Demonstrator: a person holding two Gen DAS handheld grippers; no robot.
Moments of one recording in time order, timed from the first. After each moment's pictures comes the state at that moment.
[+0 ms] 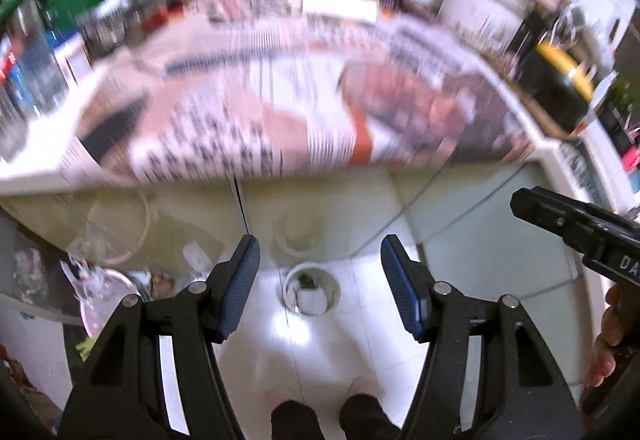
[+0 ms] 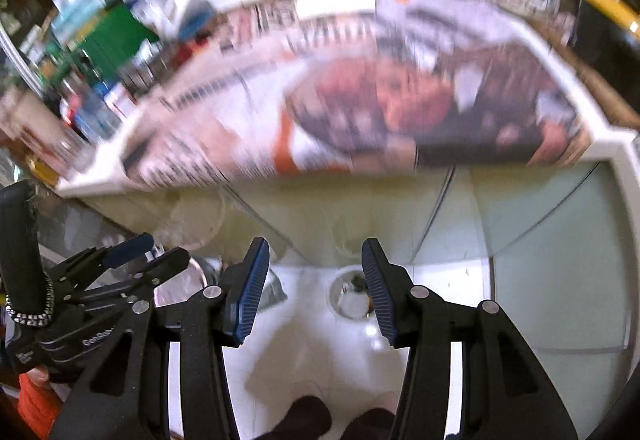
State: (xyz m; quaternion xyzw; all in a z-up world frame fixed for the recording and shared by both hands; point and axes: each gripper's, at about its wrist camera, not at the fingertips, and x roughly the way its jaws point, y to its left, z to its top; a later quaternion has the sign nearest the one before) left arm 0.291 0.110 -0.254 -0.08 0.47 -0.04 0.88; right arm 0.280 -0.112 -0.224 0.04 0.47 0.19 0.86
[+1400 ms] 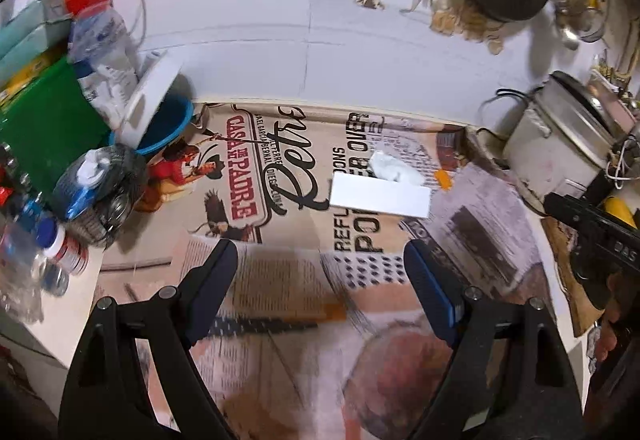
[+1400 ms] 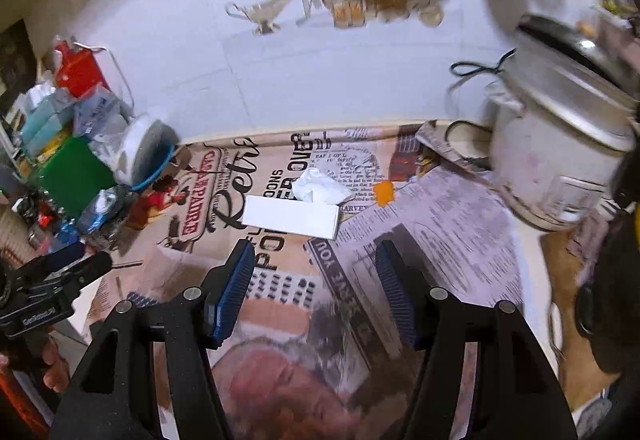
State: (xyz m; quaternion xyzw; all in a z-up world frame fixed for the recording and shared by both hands) left arm 0.596 0.126 -0.156 -0.09 0.41 0.06 0.91; right arm 0.600 -0.124 -0.142 0.01 0.40 0.21 0.89
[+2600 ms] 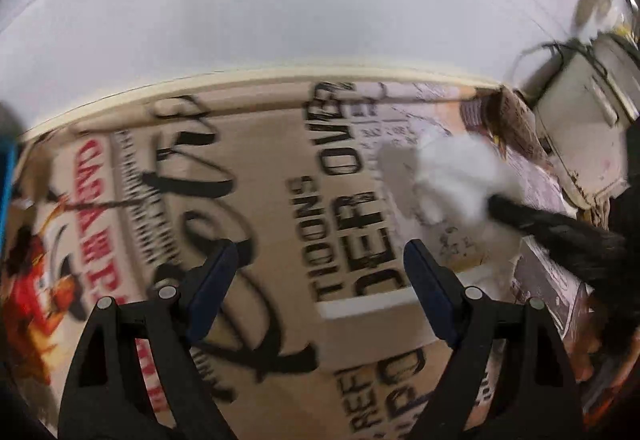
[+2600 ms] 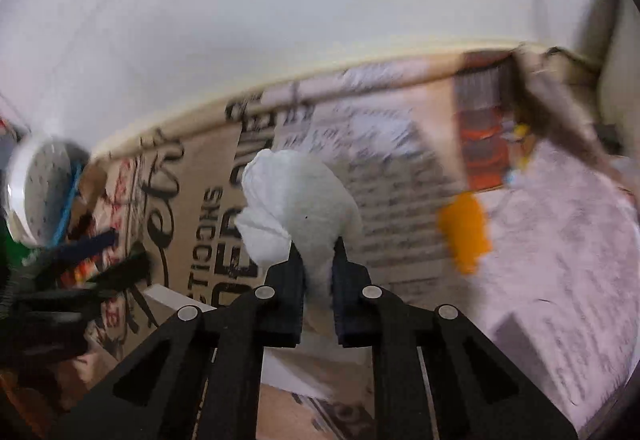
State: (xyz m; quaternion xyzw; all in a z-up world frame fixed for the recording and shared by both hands) left arm 0.850 0.138 -0.294 -0.06 0.51 -0.09 0.85; right arm 0.777 -0.089 -0.249 0.08 0.49 0.16 0.86
